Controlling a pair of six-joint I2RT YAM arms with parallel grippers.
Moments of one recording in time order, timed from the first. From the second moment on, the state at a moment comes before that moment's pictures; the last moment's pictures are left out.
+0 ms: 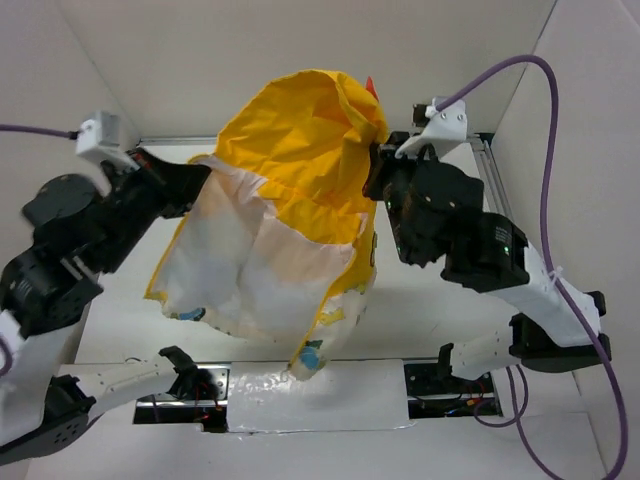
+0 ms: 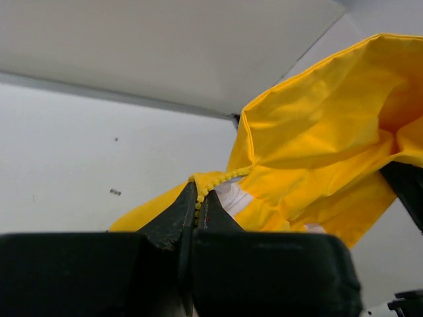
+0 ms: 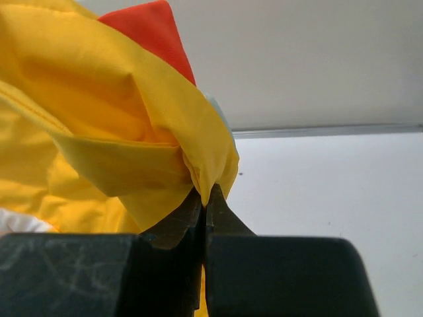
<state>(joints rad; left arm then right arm) -0.67 0.93 1.75 -0.80 -0.31 -0.59 1.35 1.30 1.96 -0.58 1.21 0.17</state>
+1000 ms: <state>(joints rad) -0.34 1.64 1.48 -0.91 -0.06 -0.79 0.41 1.40 1.24 -0.57 0.23 0.62</state>
